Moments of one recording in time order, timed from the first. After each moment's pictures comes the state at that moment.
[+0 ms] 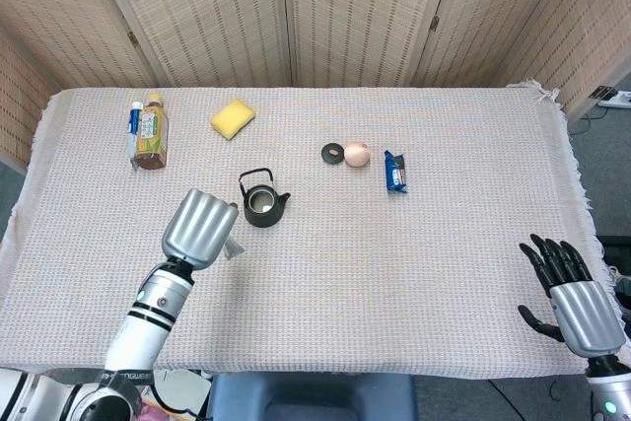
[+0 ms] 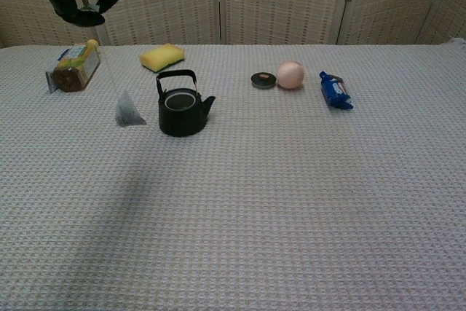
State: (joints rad) left arm -1.03 -1.16 -0.27 -2.33 0.55 1.44 1.40; right arm 0.06 -1.07 -0.02 -1.62 -1.65 1.51 -0.01
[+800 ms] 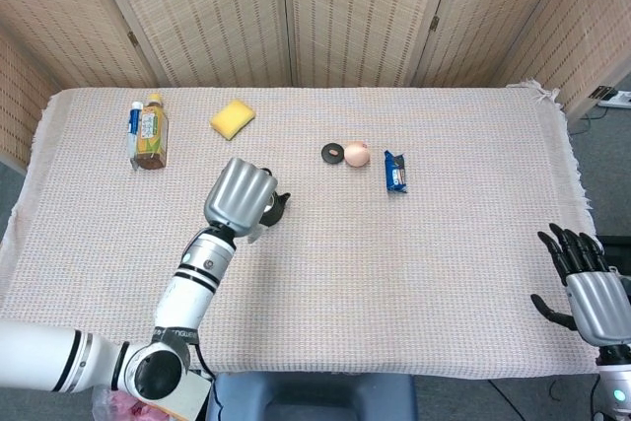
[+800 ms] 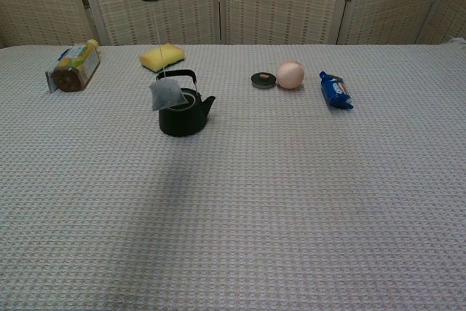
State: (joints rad) left arm -1.29 -1.22 -0.34 -2.11 0.30 1.34 1.39; right arm 0.07 -1.06 0.02 -1.61 -1.56 1.48 0.02
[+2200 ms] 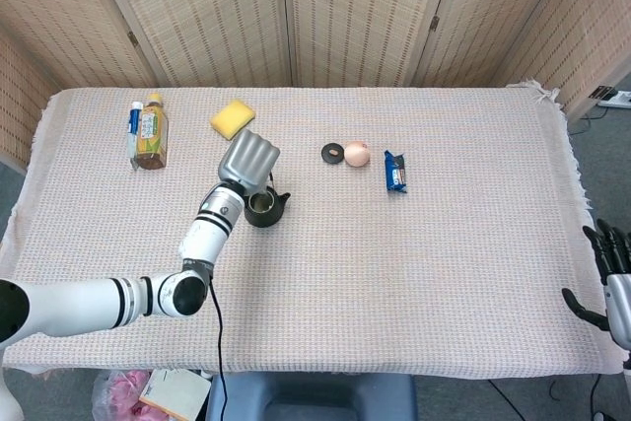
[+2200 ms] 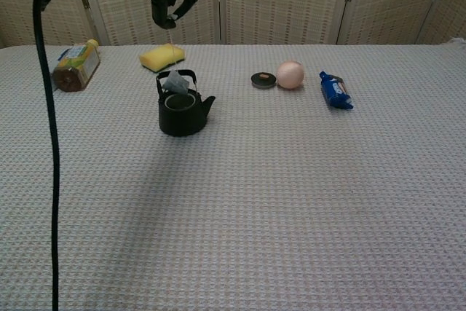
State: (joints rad) left arm -1.38 -1.36 -0.17 -1.56 0.34 0.97 1.14; right arm 0.01 -1.06 0.07 -1.60 -1.48 1.56 0.03
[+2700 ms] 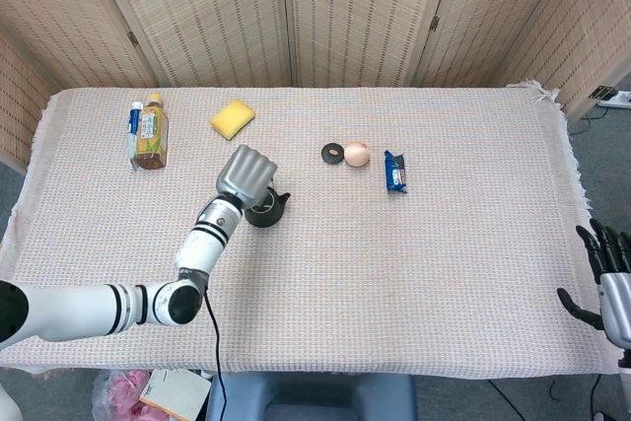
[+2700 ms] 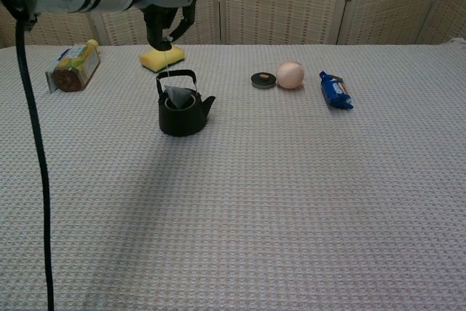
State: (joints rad) left arm -1.36 -1.35 -0.12 -1.62 0.34 0.97 1.09; right arm 0.02 -1.06 0.07 -1.60 -1.49 1.54 0.02
